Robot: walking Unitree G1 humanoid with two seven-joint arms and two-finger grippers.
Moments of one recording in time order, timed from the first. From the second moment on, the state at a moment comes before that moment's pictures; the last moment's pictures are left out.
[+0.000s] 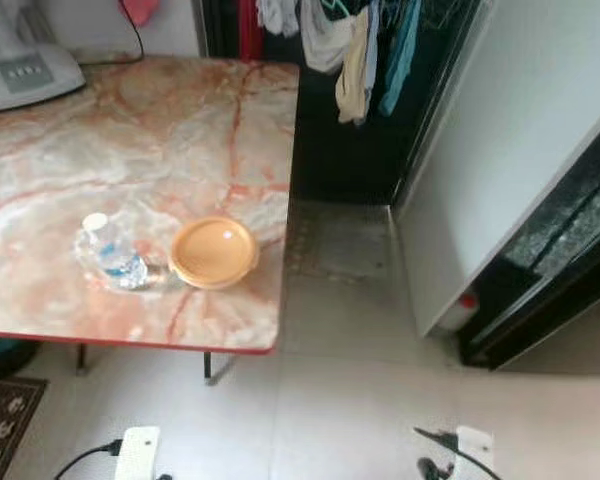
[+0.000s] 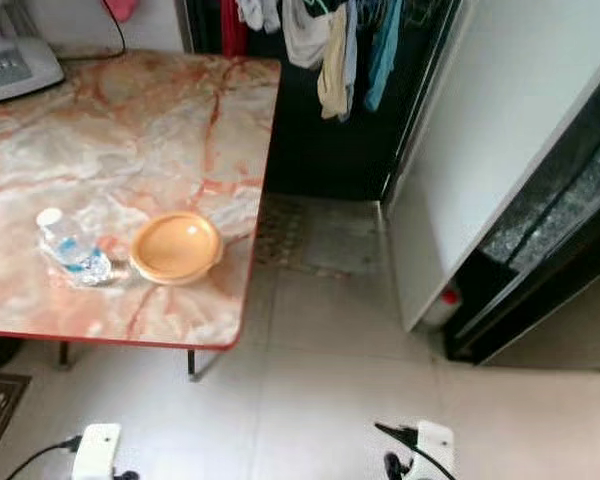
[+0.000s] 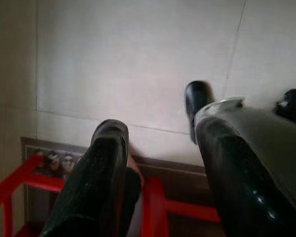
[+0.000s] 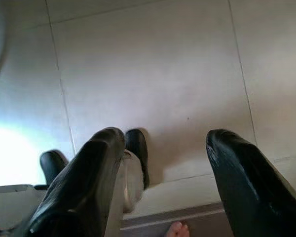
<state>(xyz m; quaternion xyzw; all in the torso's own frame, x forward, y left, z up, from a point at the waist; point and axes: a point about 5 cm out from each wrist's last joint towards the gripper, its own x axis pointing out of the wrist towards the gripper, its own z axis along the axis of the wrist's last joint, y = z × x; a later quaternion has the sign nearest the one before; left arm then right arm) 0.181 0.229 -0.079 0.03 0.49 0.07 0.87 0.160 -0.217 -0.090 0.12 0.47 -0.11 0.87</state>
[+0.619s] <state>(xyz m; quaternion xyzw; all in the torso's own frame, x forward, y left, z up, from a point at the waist) 0.181 0.231 -0.077 0.04 0.45 0.08 0.89 0.157 -0.218 -0.090 0.11 0.47 -0.09 0.87</state>
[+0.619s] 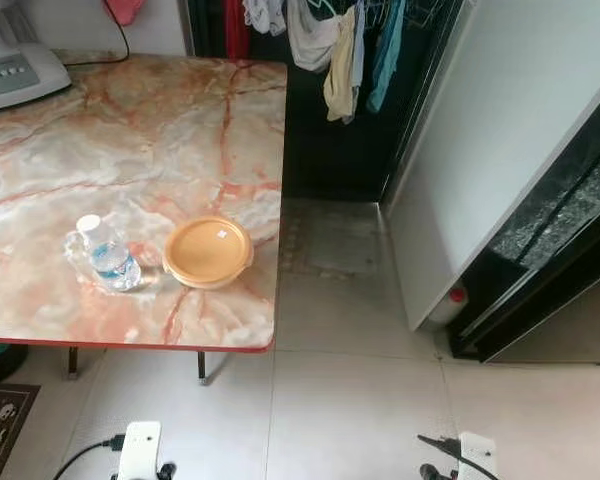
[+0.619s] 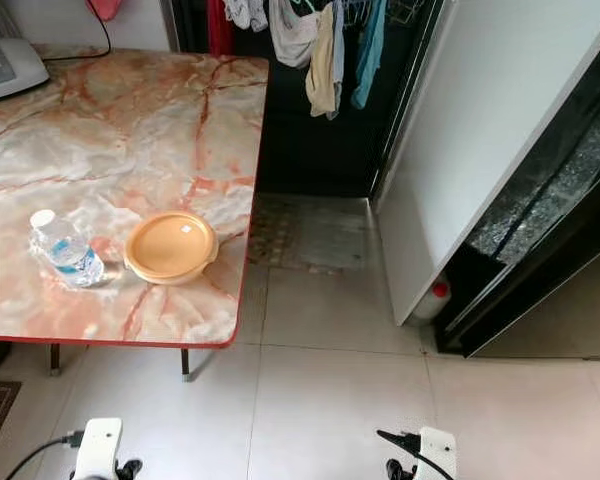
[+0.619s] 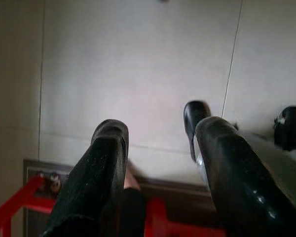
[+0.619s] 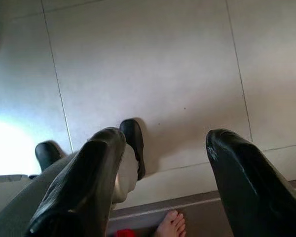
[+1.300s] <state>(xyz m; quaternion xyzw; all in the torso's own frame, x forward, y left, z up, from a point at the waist) 0.130 0.229 -0.097 0.03 0.49 0.10 0.86 0.111 -0.221 -0.105 0.10 0.51 -0.10 0.85</state>
